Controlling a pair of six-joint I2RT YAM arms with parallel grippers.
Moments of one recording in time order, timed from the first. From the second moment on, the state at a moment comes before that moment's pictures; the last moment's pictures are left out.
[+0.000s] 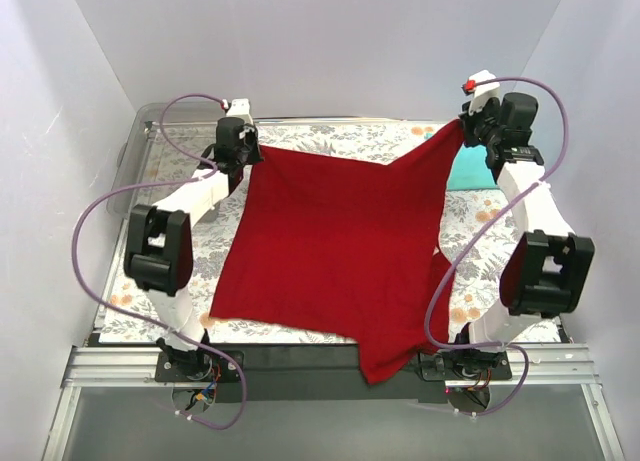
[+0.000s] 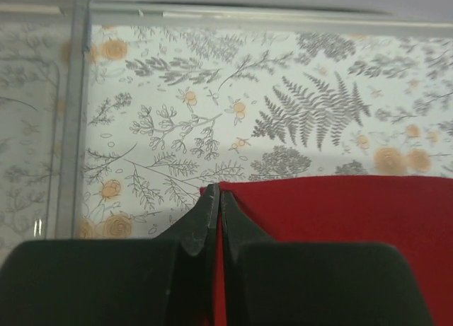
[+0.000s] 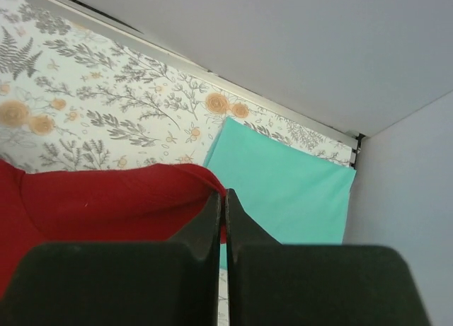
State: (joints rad) left arm -0.23 1.78 1.29 0.11 -0.09 -0.19; right arm -0.08 1.57 1.39 -0.12 -0.36 -0.37
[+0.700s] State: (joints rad) left arm -0.23 2.03 1.55 0.11 -0.24 -0.15; right arm -0.05 1.78 1.61 -0.06 -0.38 -0.30
